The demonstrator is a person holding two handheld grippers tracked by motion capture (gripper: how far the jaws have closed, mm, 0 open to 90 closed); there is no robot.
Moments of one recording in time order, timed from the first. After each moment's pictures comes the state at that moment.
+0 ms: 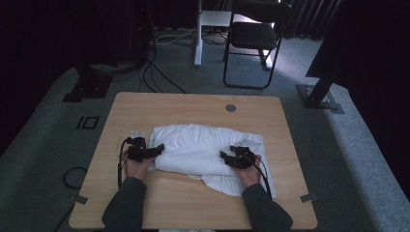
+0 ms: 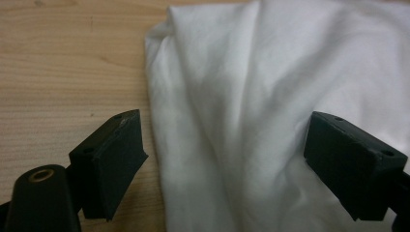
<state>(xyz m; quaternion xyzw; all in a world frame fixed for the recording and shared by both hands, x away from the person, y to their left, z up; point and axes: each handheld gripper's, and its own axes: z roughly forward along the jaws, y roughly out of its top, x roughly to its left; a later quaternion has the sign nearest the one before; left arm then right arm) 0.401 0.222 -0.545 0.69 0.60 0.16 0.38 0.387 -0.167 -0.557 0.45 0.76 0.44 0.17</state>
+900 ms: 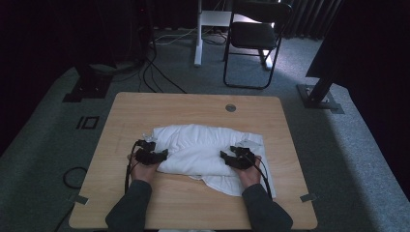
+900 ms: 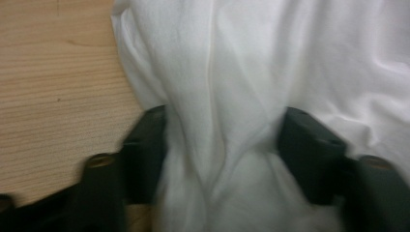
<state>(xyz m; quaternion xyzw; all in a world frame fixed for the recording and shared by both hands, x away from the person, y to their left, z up) 0.386 0.189 -0.549 0.73 0.56 0.21 0.32 0.386 -0.168 -0.559 0.45 0.75 0.45 0.17</state>
